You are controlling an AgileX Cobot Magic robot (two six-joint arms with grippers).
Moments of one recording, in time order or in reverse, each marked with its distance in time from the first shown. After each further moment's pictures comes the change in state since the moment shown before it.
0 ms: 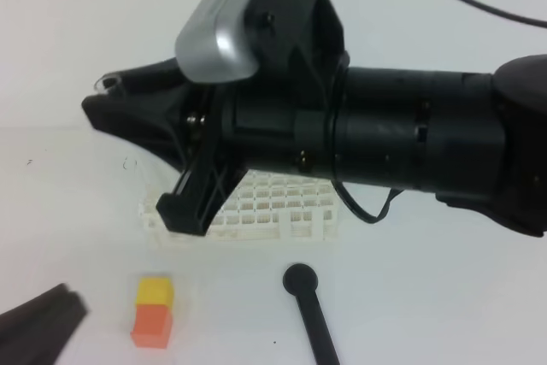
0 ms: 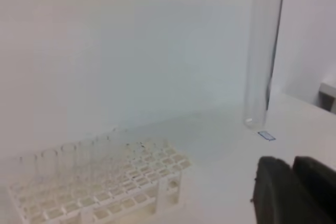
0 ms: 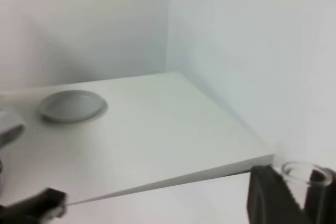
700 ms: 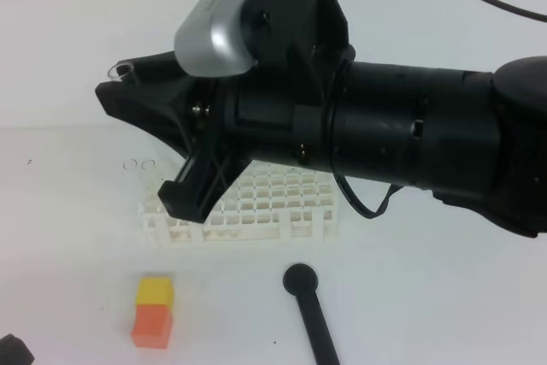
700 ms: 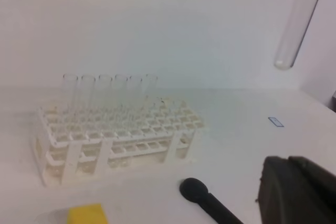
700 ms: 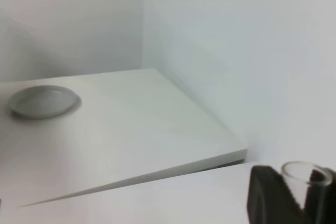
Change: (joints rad) left arm 0.000 -0.267 -0.001 -0.094 0.302 -0.038; right arm 0.000 -0.009 0.000 0.024 -0.120 -0.064
